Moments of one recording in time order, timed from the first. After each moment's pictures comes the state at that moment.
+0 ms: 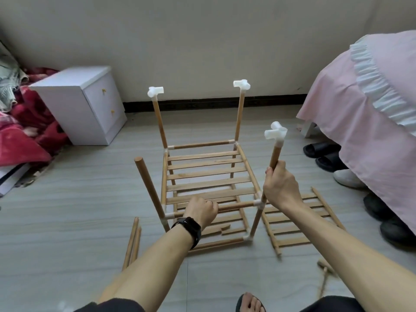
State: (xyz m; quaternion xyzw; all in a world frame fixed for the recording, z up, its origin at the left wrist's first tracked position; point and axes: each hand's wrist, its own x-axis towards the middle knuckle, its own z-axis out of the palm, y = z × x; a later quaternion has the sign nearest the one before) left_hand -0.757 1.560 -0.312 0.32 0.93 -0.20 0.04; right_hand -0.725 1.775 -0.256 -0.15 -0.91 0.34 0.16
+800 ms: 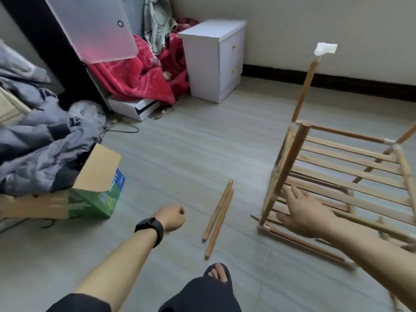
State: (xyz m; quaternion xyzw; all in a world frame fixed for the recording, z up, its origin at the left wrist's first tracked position) left_hand -0.660 1.194 -0.395 -0.18 0.93 0.14 0.29; right_hand -0.755 1.551 -0.324 0.20 -0.96 0.00 -0.19
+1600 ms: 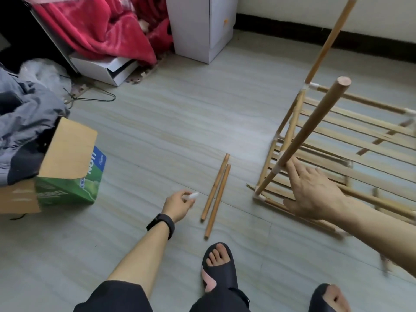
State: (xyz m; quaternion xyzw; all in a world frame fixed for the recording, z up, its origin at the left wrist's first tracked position) left_hand -0.672 1.193 -0.496 -0.27 0.86 0.39 0.18; right_hand -0.764 1.527 -0.335 0.24 -0.95 -0.08 -0.16
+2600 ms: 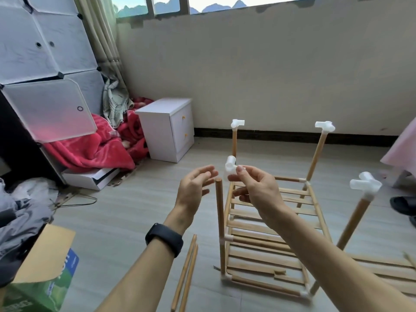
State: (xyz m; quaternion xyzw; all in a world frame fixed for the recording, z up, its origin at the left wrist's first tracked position) left_hand -0.737 1.382 -0.161 -0.03 0.72 0.69 -0.07; right_hand -0.743 1.554 -0.152 0.07 -0.68 0.73 -0.02
